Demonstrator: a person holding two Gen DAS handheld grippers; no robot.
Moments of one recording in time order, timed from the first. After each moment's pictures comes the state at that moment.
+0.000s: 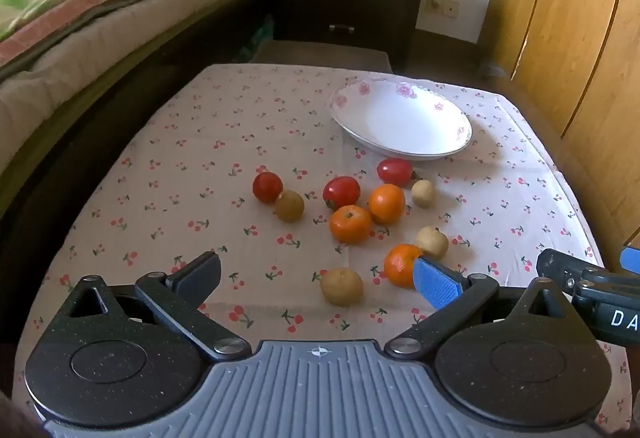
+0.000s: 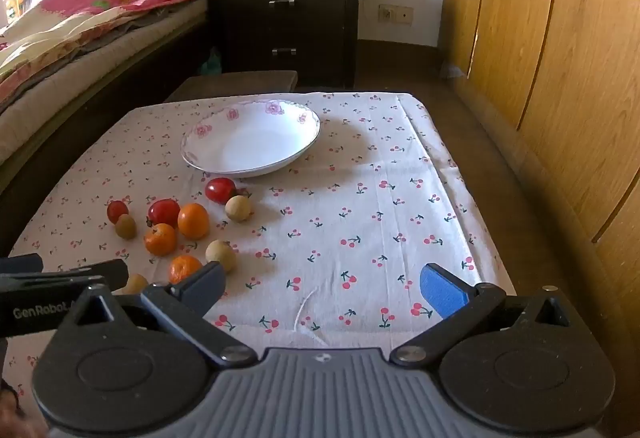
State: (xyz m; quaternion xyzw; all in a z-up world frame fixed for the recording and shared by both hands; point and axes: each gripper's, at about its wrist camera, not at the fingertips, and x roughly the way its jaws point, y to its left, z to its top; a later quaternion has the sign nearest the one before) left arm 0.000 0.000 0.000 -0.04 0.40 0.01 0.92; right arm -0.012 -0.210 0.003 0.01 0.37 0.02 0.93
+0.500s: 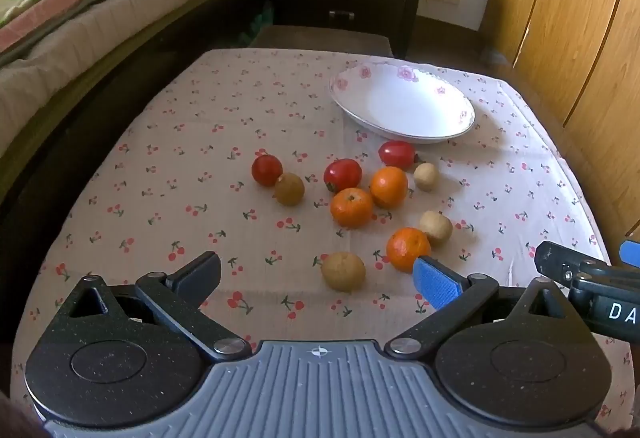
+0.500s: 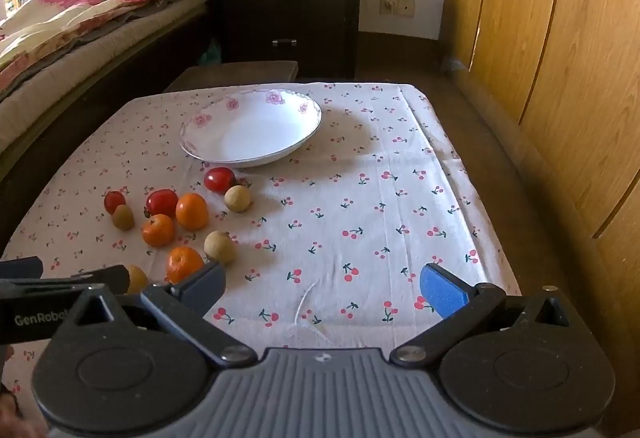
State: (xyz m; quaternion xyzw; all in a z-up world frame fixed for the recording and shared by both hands) left arm -0.001 -0.004 -0.010 -0.03 0.42 0.01 0.91; right arm -0.008 -0.207 -0.003 0.00 0.39 0.02 0.92
